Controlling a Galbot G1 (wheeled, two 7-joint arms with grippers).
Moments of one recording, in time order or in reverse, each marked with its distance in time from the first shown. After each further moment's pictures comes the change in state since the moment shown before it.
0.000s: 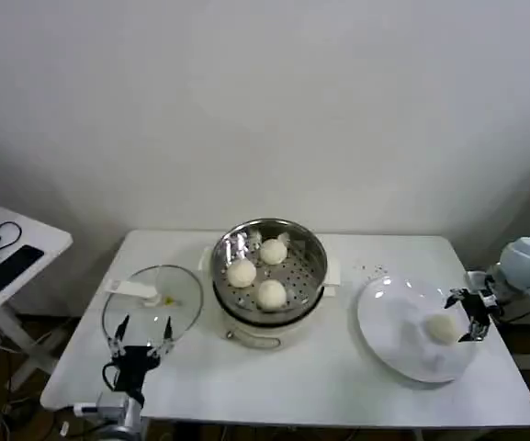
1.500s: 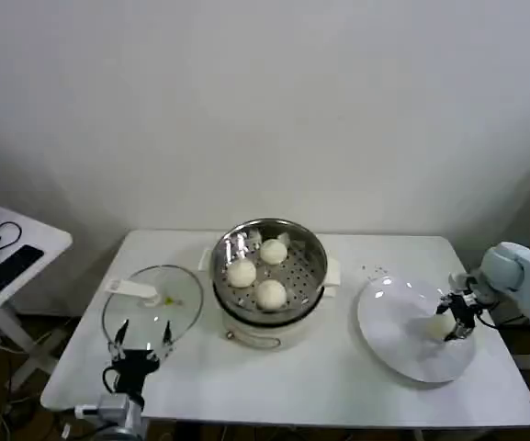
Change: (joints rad) left arm 0.001 -0.007 -0.005 0.027 0.000 -0.007 -0.001; right arm -0.034 0.098 0.023 -0.117 0.024 -0.023 -0.007
